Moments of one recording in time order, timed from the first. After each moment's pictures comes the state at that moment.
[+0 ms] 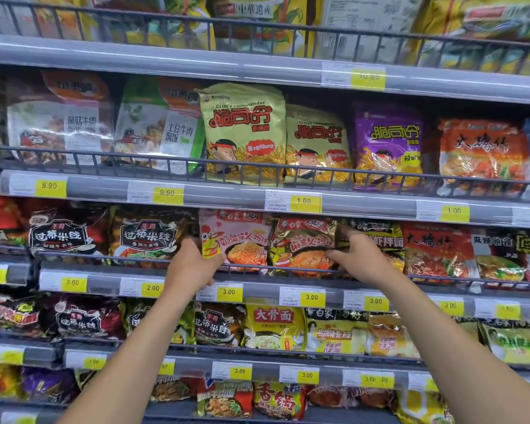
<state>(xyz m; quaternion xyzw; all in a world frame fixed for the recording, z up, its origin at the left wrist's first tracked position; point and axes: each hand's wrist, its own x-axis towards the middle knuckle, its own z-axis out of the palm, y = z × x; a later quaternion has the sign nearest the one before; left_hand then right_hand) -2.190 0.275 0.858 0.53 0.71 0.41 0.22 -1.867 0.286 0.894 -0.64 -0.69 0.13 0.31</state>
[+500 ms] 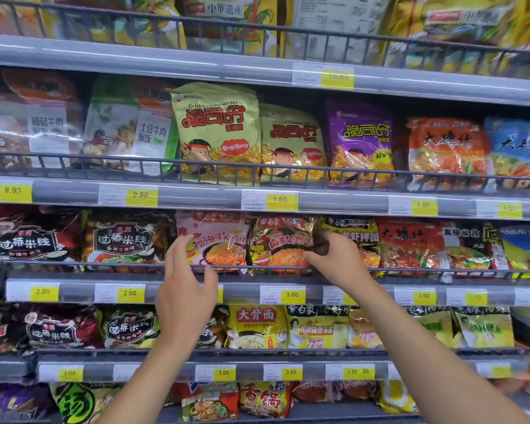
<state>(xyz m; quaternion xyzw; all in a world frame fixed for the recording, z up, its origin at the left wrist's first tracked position) -2.145 0.224 0.828 0.58 0.61 0.53 -0.01 -1.877 0.270 0.885 -0.63 -0.69 0.07 0.36</state>
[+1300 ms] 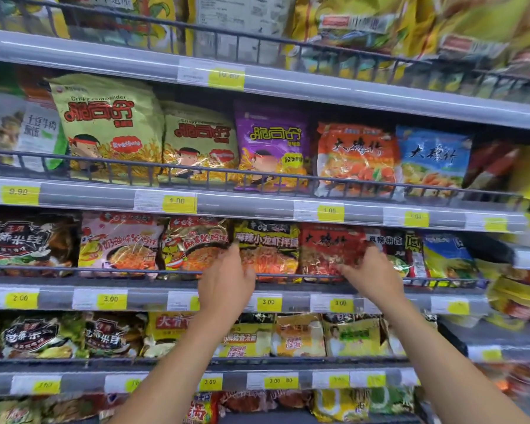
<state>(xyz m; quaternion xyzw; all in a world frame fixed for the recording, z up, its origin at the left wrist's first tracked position) -1.922 0.259 0.851 0.67 0.64 0.38 0.00 -1.651 0.253 0.883 -0.80 -0.53 -0.01 0.27</state>
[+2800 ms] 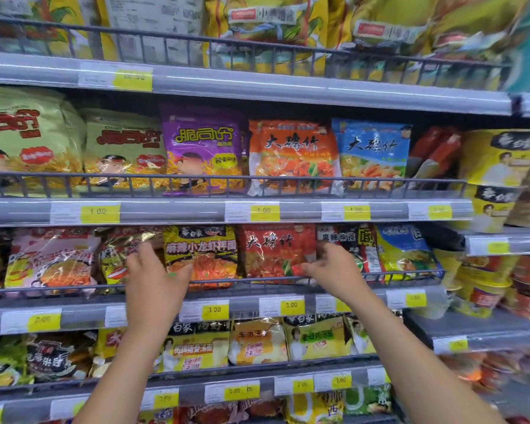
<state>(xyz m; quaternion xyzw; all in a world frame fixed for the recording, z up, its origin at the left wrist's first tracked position) -1.909 0.244 0.863 0.54 0.70 0.46 0.02 -1.607 0.256 0.885 -0.68 -0.62 0.12 0.37</state>
